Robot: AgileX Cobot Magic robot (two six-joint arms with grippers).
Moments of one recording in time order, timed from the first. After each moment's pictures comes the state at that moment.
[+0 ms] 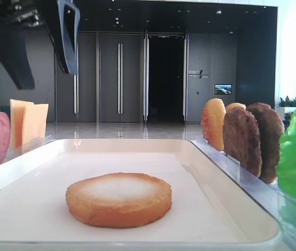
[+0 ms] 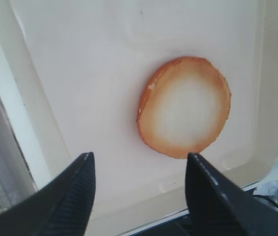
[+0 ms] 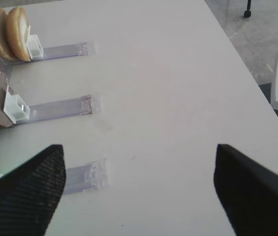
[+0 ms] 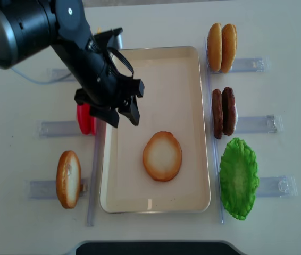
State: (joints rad) left arm -0.48 1.68 -1.23 -0.28 1.03 -0.22; right arm -0.07 -0.01 -0.51 0.00 1.13 0.04
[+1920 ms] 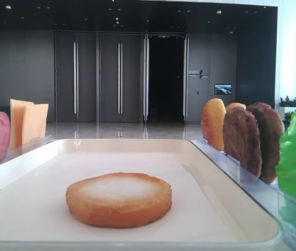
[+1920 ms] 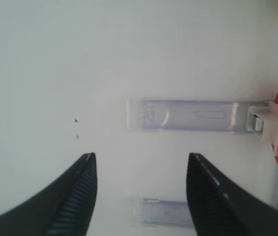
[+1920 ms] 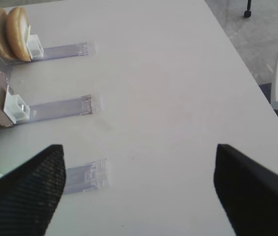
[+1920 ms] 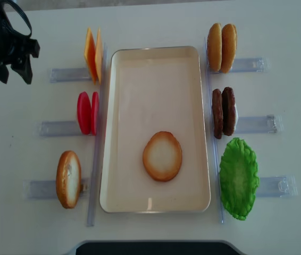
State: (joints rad) left arm -0.01 1.65 -1.36 0.18 1.22 -0.08; right arm -0.07 -0.01 -0.51 0.00 1.13 0.04
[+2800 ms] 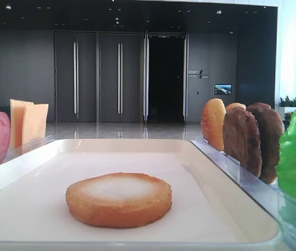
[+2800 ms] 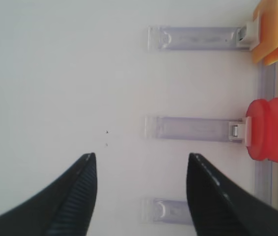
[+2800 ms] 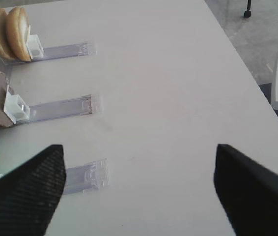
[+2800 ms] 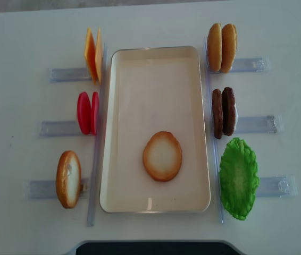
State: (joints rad) left arm 0.03 1.30 -1.36 0.16 1.24 -0.04; right arm -0.07 -0.01 -0.51 0.00 1.13 0.04
